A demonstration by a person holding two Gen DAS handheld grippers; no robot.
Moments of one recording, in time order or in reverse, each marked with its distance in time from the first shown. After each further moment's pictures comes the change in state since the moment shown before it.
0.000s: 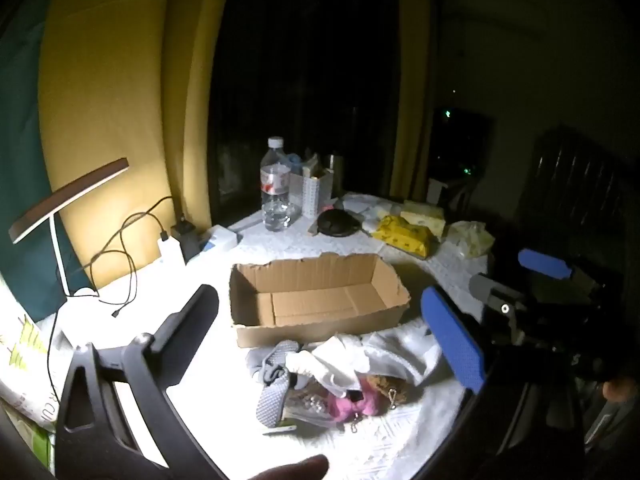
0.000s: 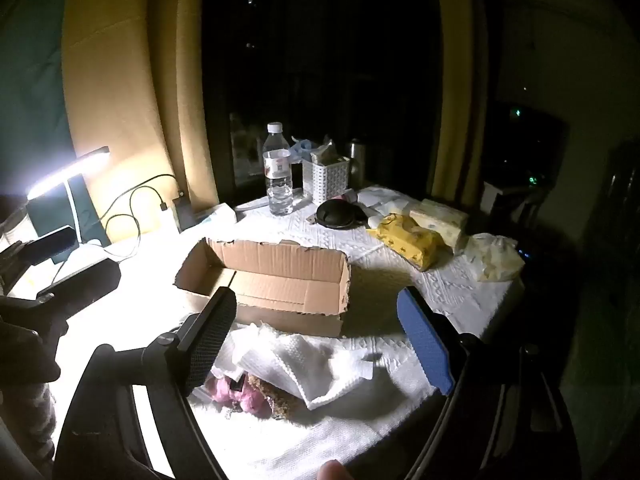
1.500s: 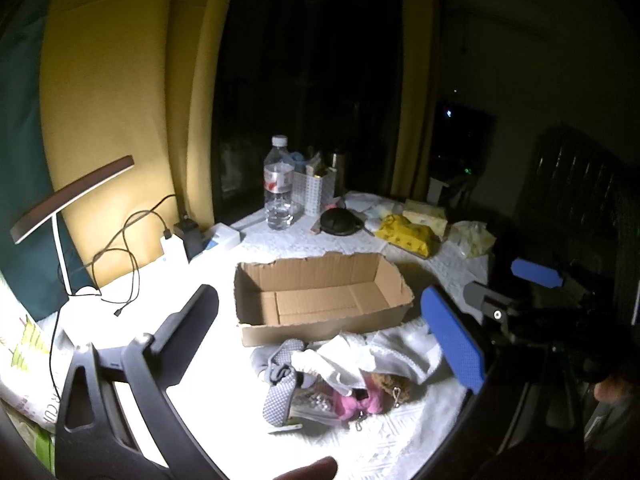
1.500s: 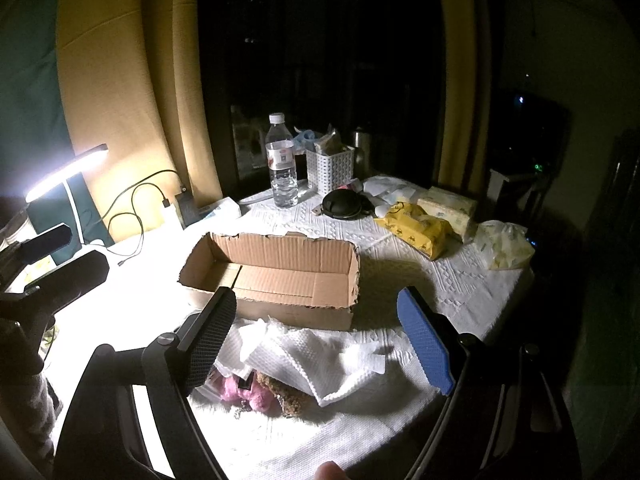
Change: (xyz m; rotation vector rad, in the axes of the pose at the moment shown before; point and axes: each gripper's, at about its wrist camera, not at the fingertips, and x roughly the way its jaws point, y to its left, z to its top) left arm 0.007 0.011 -0.002 0.000 0.030 -0.007; right arm 0.011 0.003 -0.002 0.011 0.028 0.020
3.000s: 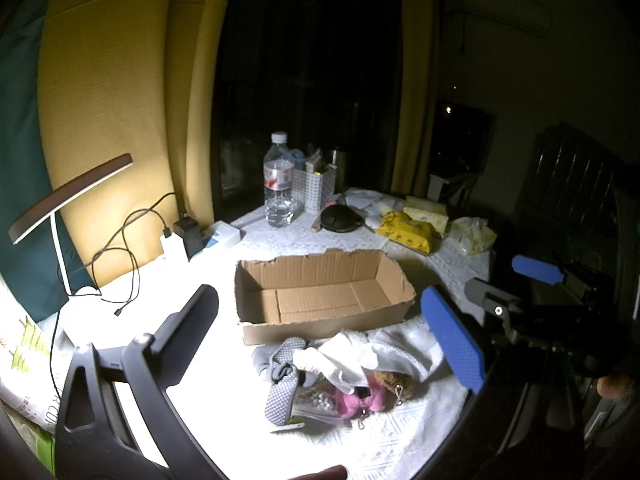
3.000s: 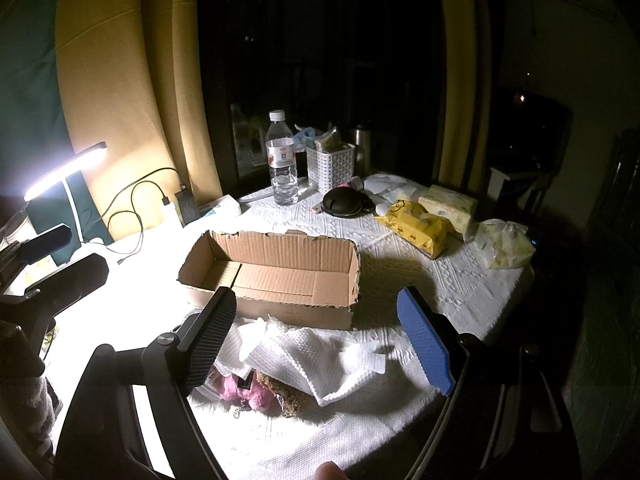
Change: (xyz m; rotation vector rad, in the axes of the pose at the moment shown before) left arm -0.002 -0.002 0.000 0.004 0.002 0.002; right arm 0.002 -0.001 0.000 0.005 0.004 0.002
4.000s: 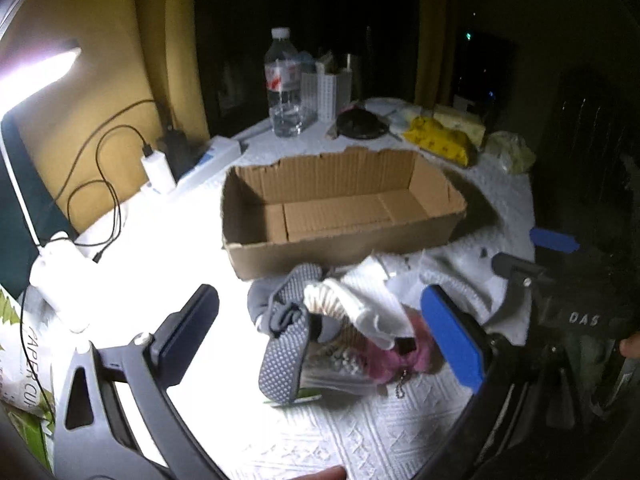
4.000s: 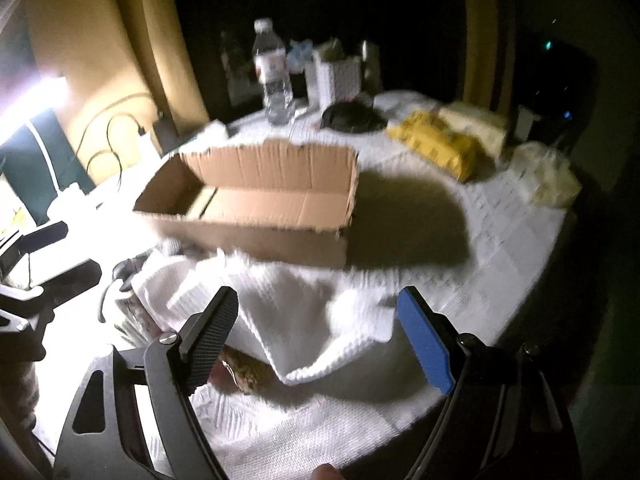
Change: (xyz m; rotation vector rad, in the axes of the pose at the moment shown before) left arm 0.096 -0.003 -0.062 0.052 0.281 0.085; right arm 0.099 -0.036 -0.067 0.023 0.229 0.100
